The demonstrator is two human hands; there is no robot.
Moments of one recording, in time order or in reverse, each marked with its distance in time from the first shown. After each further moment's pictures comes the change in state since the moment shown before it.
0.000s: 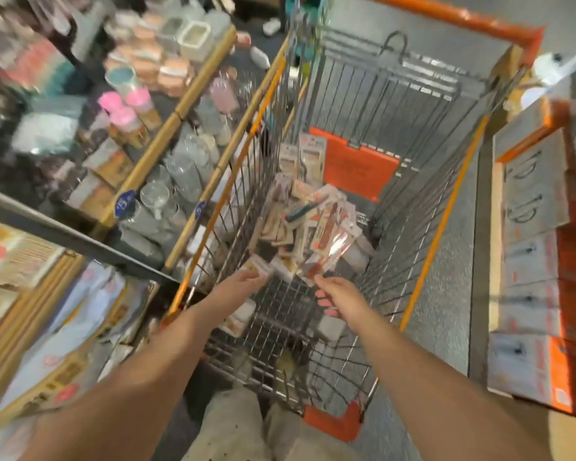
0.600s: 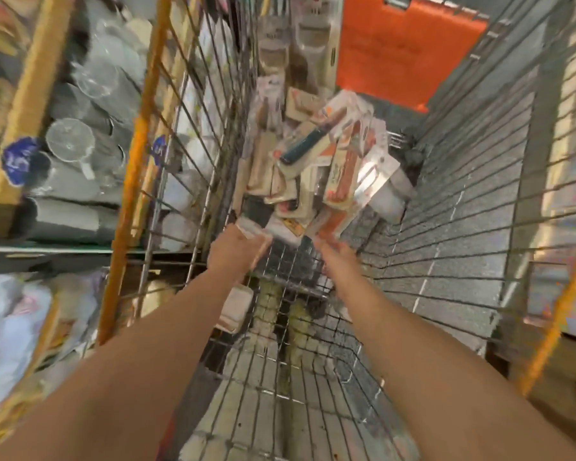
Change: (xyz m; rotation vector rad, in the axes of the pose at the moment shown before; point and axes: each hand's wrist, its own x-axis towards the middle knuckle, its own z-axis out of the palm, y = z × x) left_hand 0.184 -0.025 0.029 0.278 0.243 -0.177; right_hand 0.171 0.051 0.046 0.233 0.174 0.138
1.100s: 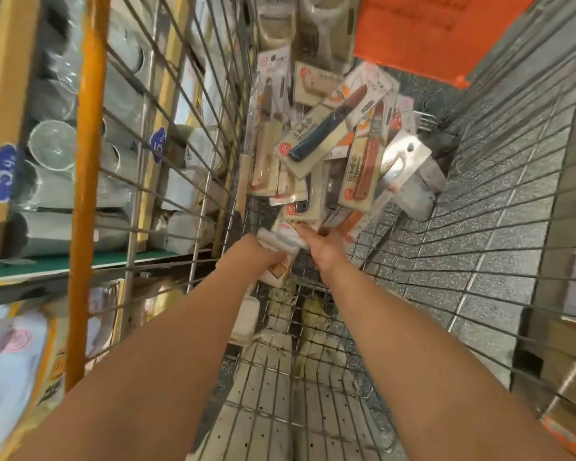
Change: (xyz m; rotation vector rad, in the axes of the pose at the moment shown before) left_hand 0.066 -0.004 0.014 0.265 -0.287 -0.110; right_hand 0.072 -0.004 0.062 0.156 -0.004 0.045
